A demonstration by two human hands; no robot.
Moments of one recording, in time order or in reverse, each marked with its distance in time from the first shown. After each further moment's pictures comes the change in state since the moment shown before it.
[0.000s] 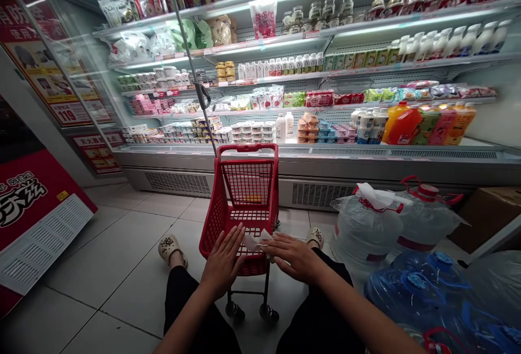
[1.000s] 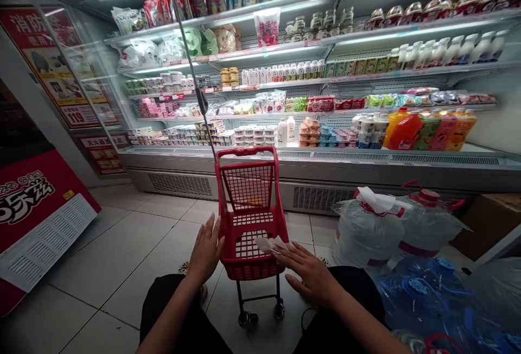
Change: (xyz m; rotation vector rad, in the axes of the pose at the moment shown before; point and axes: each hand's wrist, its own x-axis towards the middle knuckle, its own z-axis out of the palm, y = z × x) left_hand 0.000 -0.048 0.003 -0.040 0.083 -0.320; right_hand -0.040 -0.022 0.003 -0.060 0.019 0.130
